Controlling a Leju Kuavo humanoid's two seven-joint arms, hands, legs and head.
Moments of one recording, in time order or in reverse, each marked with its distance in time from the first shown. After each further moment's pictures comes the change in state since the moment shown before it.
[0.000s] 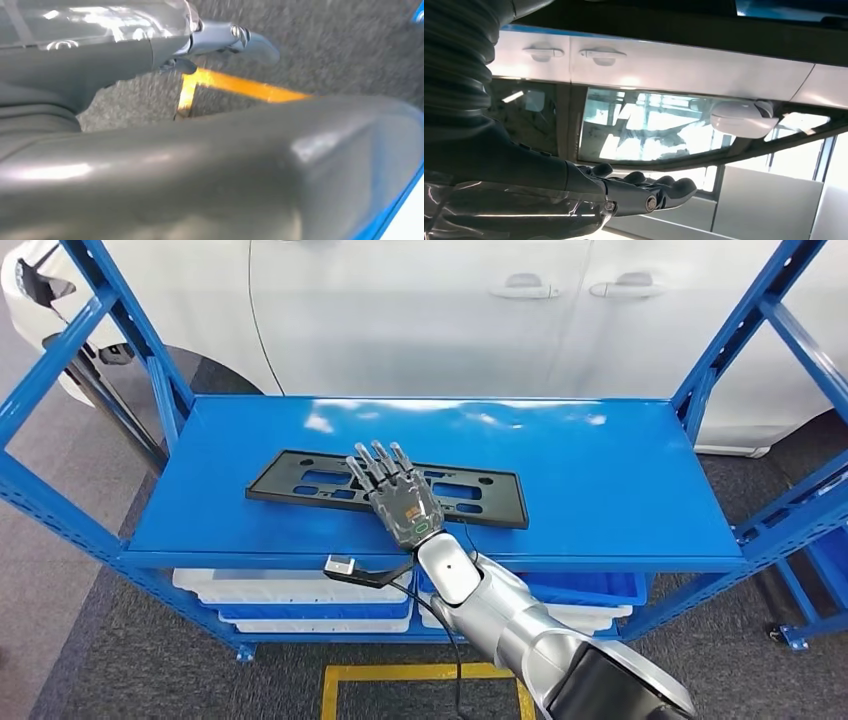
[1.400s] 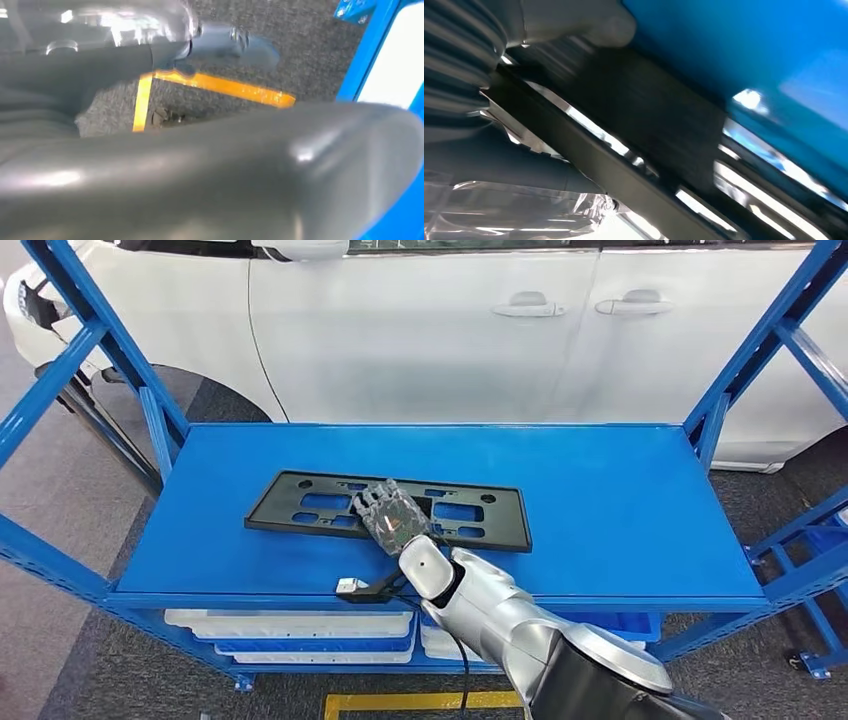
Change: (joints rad) left arm -0.031 -0.013 0.011 0.000 -0.019 -0.024 -0.044; right arm -0.096 0.070 0.215 0.184 -0.042 0.381 0.017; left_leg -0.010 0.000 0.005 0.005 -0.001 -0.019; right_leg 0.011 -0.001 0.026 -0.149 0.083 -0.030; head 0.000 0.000
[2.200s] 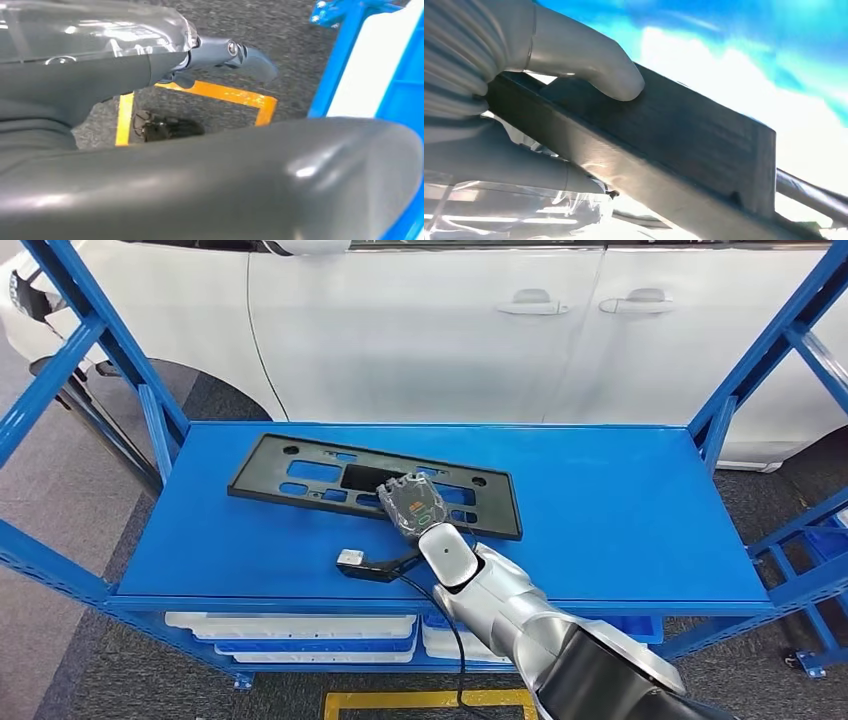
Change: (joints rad) left arm 0.017 0.008 0.010 0.000 -0.017 -0.064 -0.082; right arm 0.009 -0.025 -0.198 -0.008 -0.106 -0.222 -0.068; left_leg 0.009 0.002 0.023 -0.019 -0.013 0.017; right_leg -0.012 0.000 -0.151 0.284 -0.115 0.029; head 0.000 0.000
